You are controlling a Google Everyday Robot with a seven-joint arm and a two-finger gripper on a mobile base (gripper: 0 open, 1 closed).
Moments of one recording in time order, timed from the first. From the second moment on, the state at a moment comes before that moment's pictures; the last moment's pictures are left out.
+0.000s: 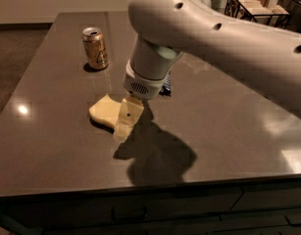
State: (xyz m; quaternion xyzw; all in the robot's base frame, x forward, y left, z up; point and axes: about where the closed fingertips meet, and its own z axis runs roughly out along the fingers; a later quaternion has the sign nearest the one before) arm 0.505 0.040 0.857 -0.60 0.78 0.08 0.16
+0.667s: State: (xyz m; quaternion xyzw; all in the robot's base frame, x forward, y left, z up) arm 0.495 0.066 0.841 -0.62 0.76 0.08 0.15
